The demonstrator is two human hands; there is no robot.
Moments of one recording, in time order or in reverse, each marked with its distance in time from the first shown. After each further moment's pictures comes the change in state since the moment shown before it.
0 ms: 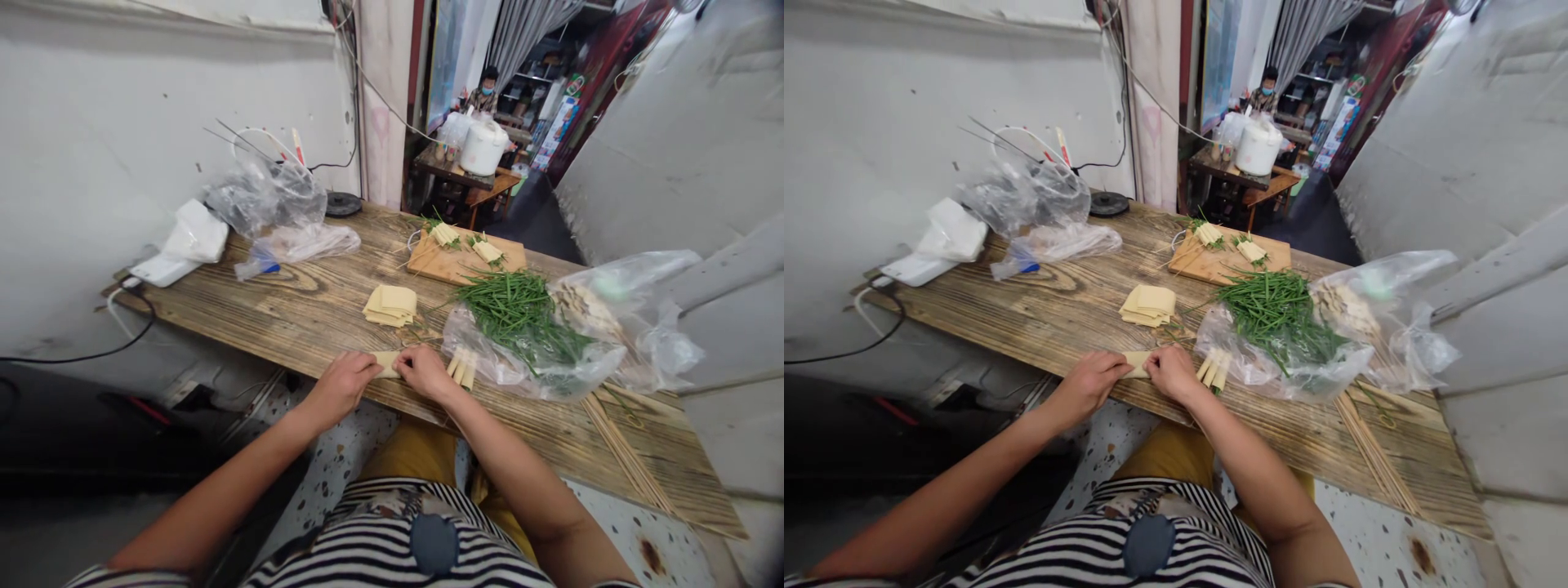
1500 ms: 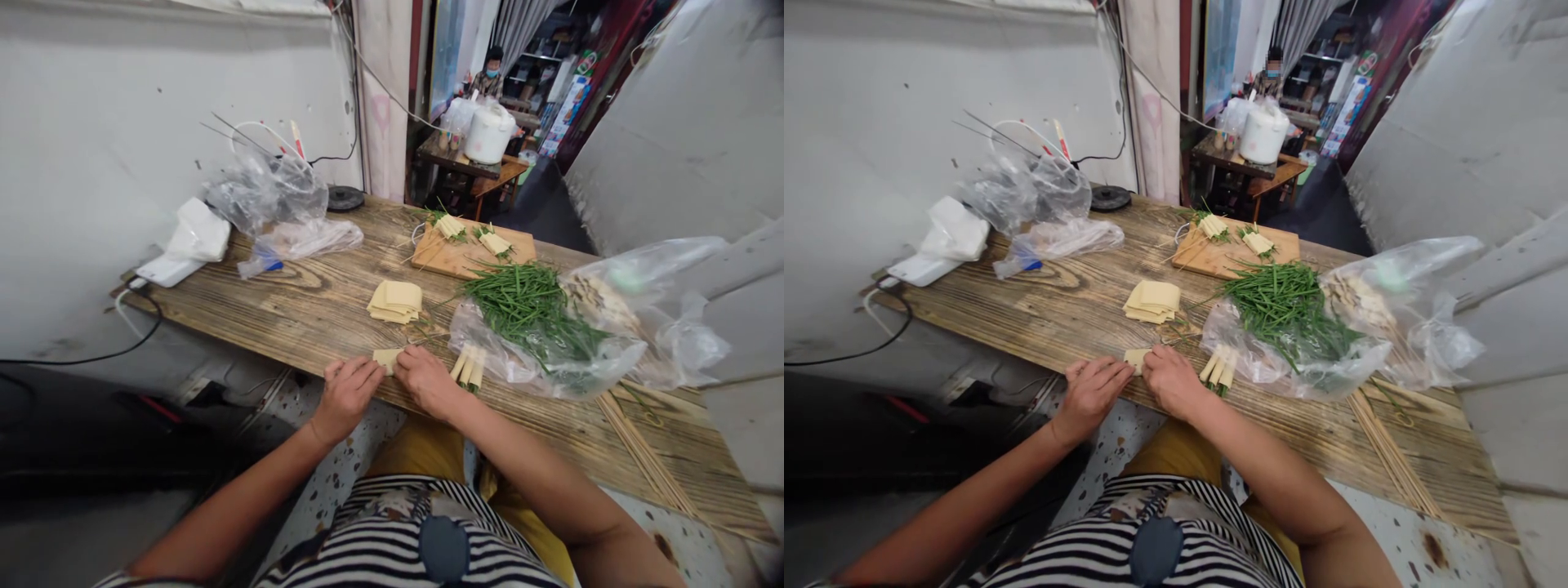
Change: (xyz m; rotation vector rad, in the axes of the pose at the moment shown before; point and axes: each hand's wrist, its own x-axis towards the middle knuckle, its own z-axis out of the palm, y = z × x) left_hand -0.023 0.018 0.021 0.136 0.166 -0.128; right_hand -0.015 0.009 0.013 -0.583 0.047 -0.574
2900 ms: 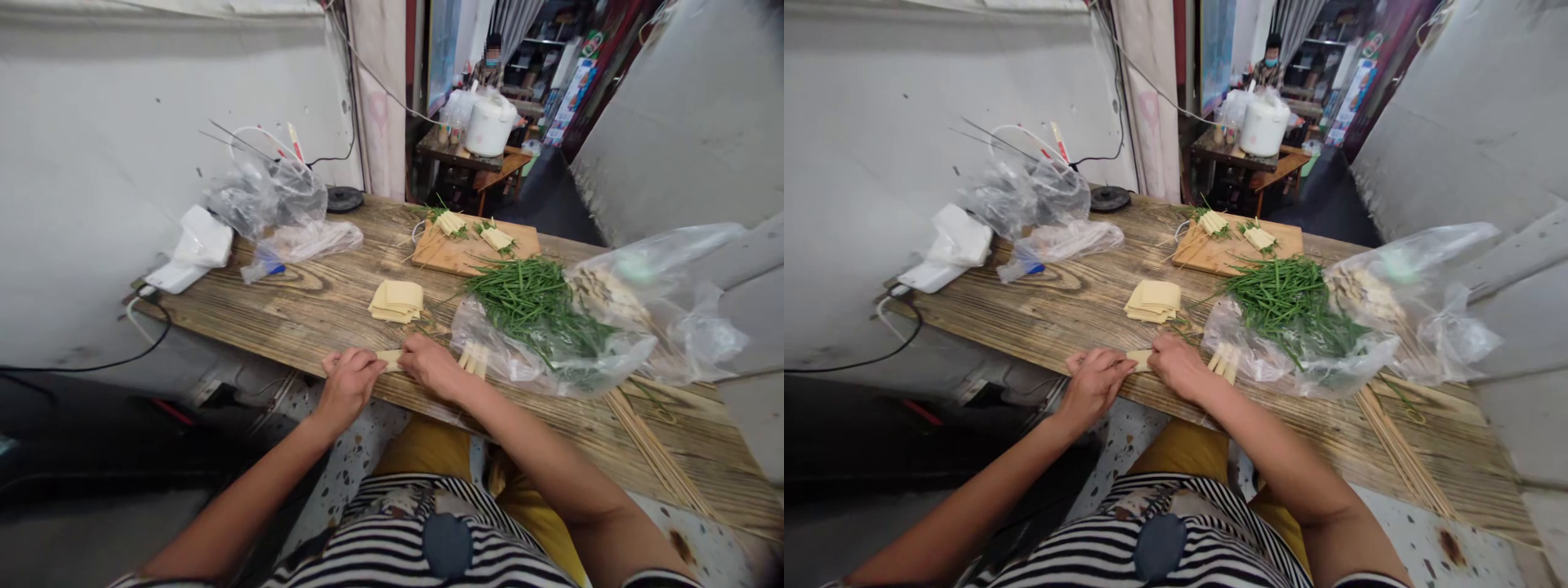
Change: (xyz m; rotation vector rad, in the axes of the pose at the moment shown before) left_hand 0.024 -0.004 -0.016 -0.053 -0.130 -0.146; right_hand 0.013 0.022 -0.008 0.203 -0.015 0.037
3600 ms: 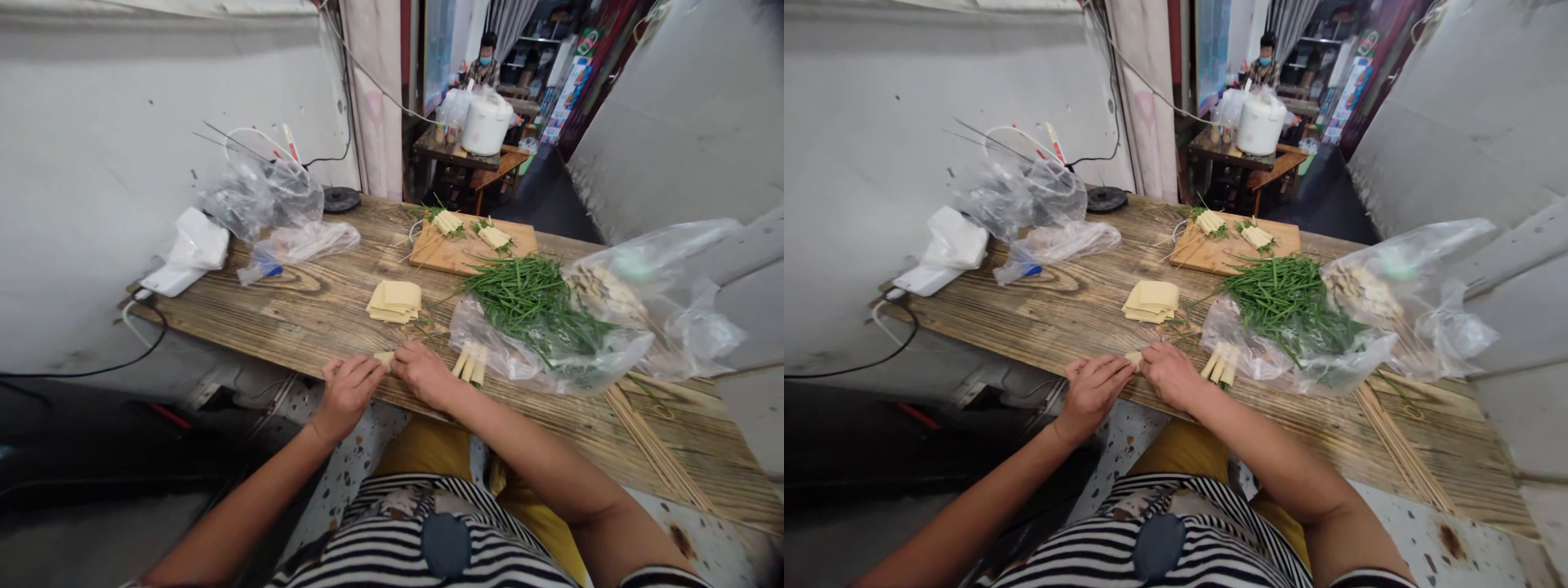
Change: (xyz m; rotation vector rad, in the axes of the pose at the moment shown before) left_hand -0.011 0.001 0.006 0.103 0.175 0.178; right_hand -0.001 -0.010 0.016 -0.120 0.041 -0.067
